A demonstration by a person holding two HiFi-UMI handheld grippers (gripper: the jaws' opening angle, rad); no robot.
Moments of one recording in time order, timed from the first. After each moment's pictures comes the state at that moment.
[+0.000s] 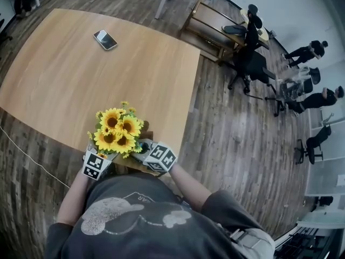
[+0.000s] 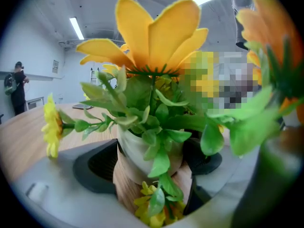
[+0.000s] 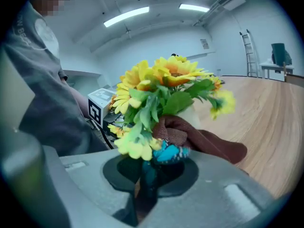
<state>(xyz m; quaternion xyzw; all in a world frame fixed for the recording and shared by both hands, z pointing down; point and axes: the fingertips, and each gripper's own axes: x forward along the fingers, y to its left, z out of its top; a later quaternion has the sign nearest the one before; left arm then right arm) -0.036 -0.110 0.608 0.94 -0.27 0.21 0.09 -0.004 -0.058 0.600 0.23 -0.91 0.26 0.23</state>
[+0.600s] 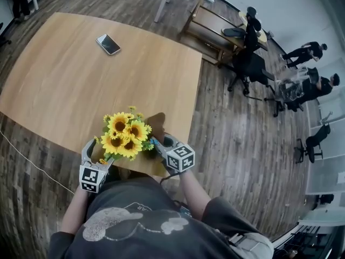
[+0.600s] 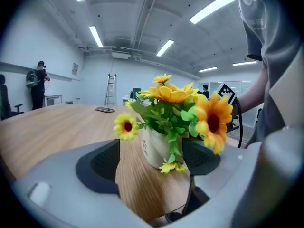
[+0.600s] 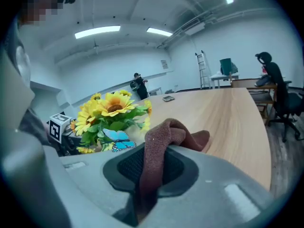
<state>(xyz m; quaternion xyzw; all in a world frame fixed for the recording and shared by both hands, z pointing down) -0.093 -0.105 0.579 0.92 -0.36 0.15 0.11 0.101 -0.102 0.583 0.48 -0.82 0.27 0.15</state>
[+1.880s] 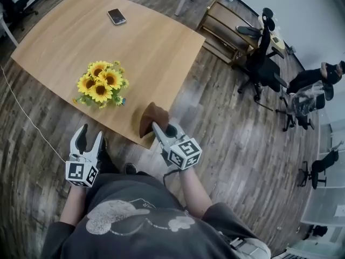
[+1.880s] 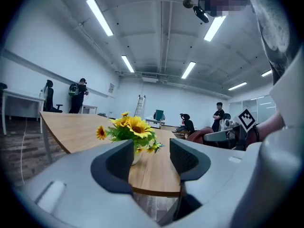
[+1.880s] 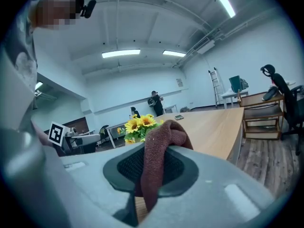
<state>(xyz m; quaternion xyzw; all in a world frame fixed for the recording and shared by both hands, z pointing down) -0.037 0.052 0.490 0.83 -0.54 0.00 0.11 0.184 0.024 0.507 0.41 -0.89 0.19 0.06</state>
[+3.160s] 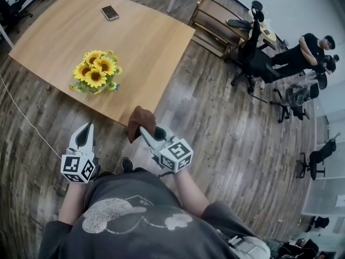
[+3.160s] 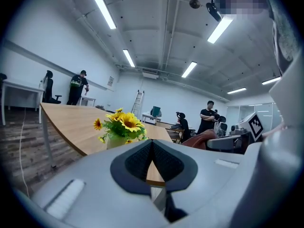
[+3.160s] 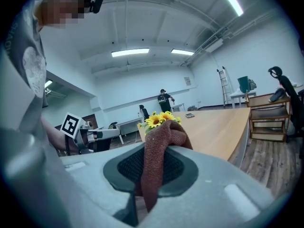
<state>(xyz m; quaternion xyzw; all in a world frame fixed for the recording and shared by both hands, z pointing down) -0.022 0.095 0.476 0.84 -0.52 0.01 0.16 0.154 0.106 0.490 0.37 -0.91 0.17 0.07</state>
